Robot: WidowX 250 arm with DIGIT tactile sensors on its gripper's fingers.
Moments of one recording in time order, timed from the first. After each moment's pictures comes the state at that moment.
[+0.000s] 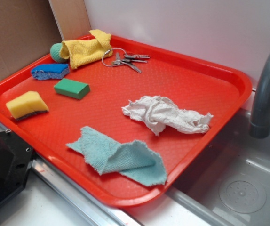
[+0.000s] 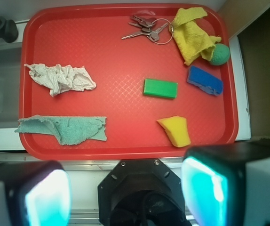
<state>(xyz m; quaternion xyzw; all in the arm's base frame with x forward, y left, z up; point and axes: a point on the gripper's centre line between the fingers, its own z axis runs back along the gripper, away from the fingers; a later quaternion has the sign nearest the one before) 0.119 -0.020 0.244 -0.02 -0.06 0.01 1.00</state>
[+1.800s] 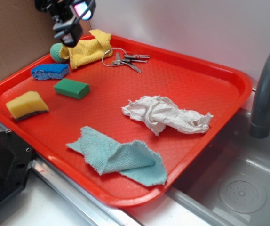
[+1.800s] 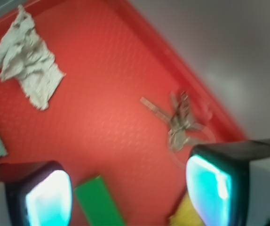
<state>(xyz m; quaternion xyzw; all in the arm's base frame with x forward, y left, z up) 0.240 0.039 0.121 -0.01 -0.13 -0.44 0.89</state>
